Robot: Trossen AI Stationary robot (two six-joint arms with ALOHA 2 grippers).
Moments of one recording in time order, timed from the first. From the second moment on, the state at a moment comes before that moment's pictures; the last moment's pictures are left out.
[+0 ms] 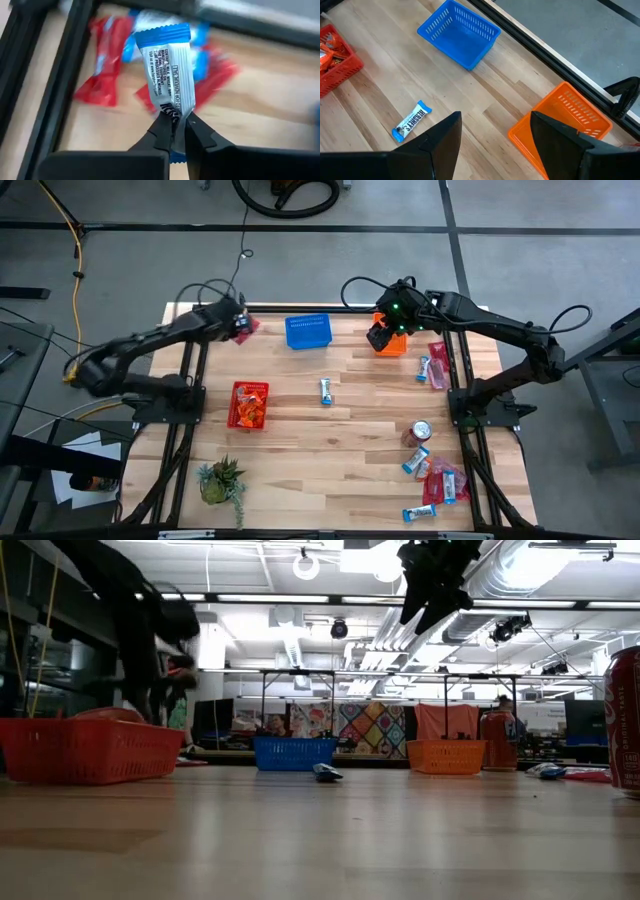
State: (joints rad) left arm 0.83 1.20 0.69 -0.58 -0.34 -0.84; right arm -0.39 1.38 1.40 -0.94 0.16 0.33
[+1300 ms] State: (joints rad) left arm 0.33 1.08 0.70 0.36 0.17 -0.50; right arm -0.27 1.41 1.41 -0.27 -0.21 0.25
